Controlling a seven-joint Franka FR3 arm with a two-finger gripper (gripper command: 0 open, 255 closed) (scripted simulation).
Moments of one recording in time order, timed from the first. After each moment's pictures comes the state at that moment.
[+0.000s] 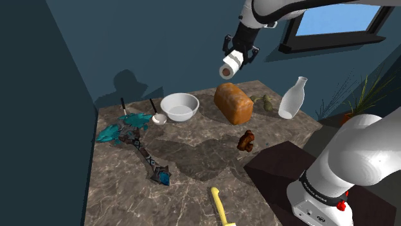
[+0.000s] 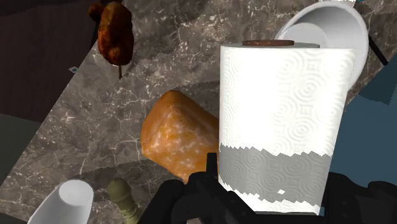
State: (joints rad) arm 0.04 -0.44 -0.07 -2.28 -0.04 2.10 1.16
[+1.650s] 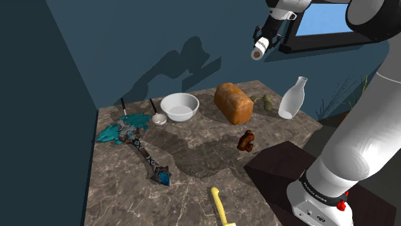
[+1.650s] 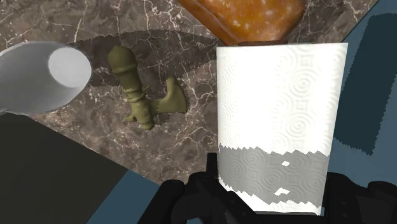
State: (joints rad) arm -0.14 0.10 -0.47 -1.72 0.20 2.02 0.50
